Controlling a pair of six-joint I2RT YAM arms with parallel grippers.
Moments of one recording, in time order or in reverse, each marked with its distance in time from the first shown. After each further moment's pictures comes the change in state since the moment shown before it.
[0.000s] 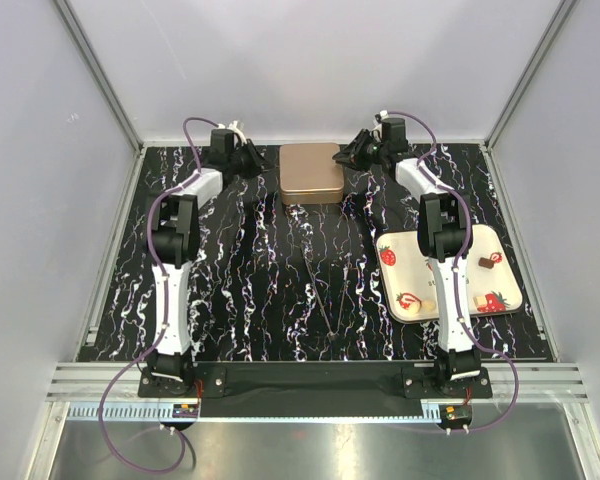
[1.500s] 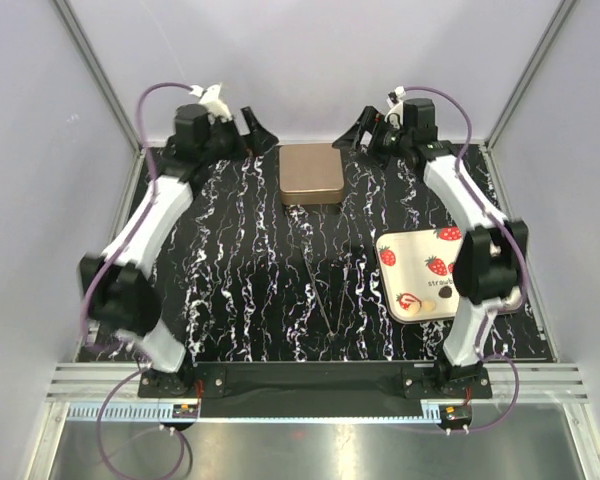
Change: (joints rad) left arm -0.076 -0.598 -0.209 -0.196 -0.071 0.142; right arm 0.022 -0.519 -0.326 -0.187 -0.019 -0.114
